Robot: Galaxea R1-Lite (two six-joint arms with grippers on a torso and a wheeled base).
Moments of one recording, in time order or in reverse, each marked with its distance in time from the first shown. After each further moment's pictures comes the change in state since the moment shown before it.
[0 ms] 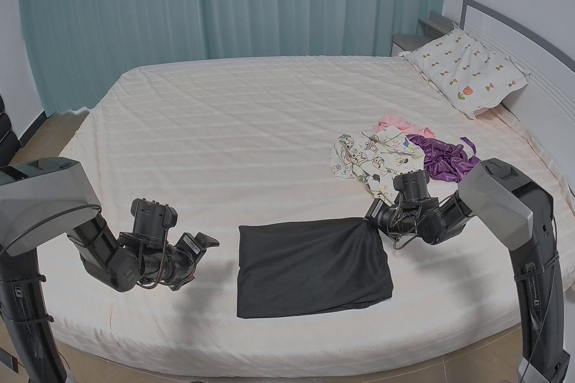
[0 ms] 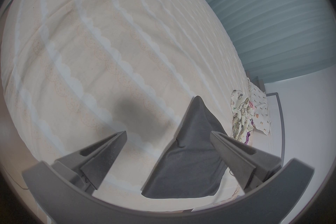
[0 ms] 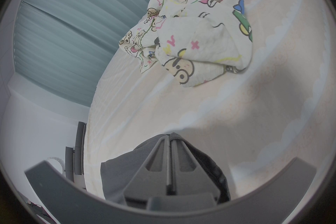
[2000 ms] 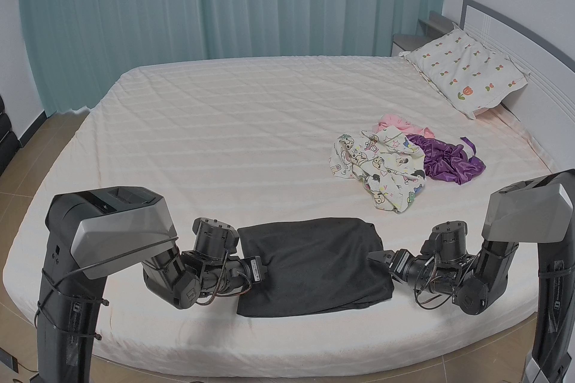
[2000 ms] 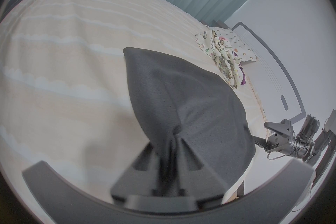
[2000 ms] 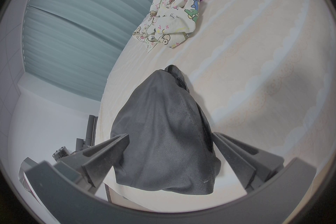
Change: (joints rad) left arm -0.185 0.290 -0.218 -0.153 -0.057 0.513; right arm 0.061 -0.223 0.890 -0.704 0.029 0.062
